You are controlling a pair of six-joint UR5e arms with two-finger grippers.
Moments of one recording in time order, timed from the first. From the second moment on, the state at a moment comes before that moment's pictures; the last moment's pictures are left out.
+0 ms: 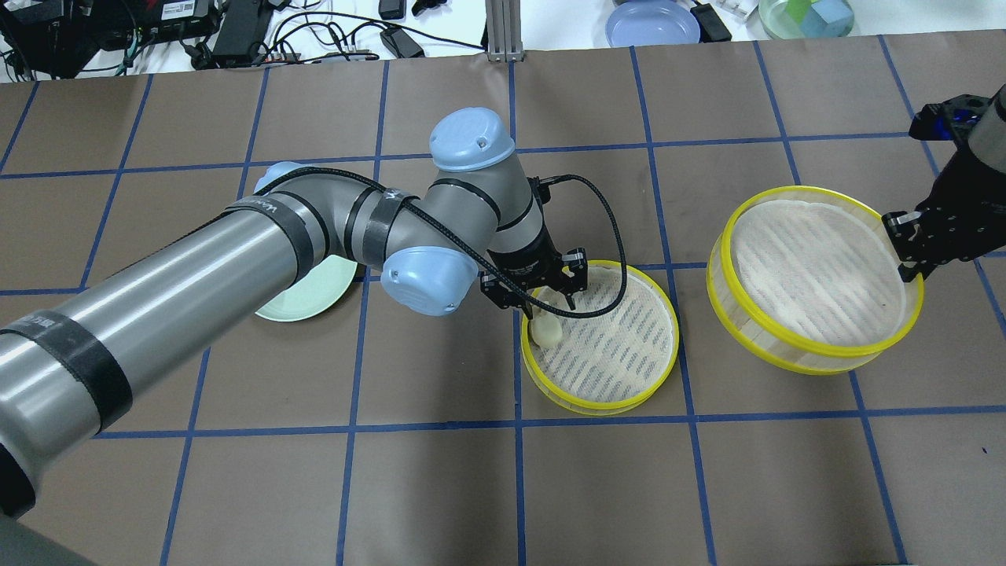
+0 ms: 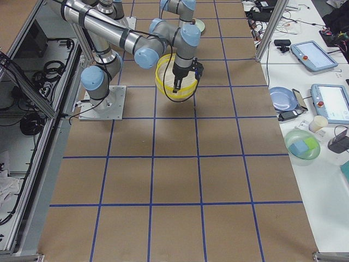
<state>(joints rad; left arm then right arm) -1.97 -1.98 -1.73 -1.06 1.25 -0.46 1.15 -1.60 1.85 -1.69 -1.69 -0.30</state>
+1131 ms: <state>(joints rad) -1.61 -1.85 -1.65 -1.22 1.50 -0.05 1.54 -1.58 1.96 -1.85 -1.68 0.12</state>
